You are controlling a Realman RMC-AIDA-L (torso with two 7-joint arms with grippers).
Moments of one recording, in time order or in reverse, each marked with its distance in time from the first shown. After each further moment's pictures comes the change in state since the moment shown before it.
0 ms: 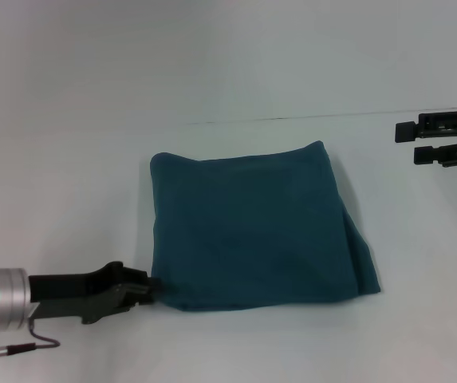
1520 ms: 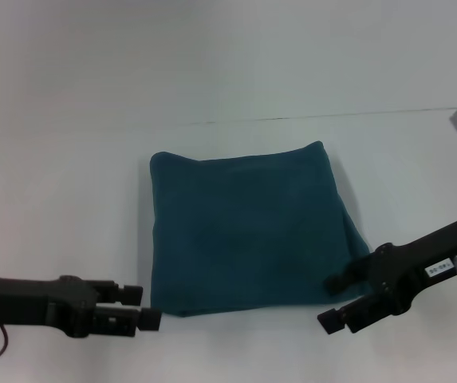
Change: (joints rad) left arm 0.038 0.017 -0.092 0.245 0.048 0.439 0.661; right arm -0.004 0.207 -0.288 -0.149 -0.123 -0.164 -0.603
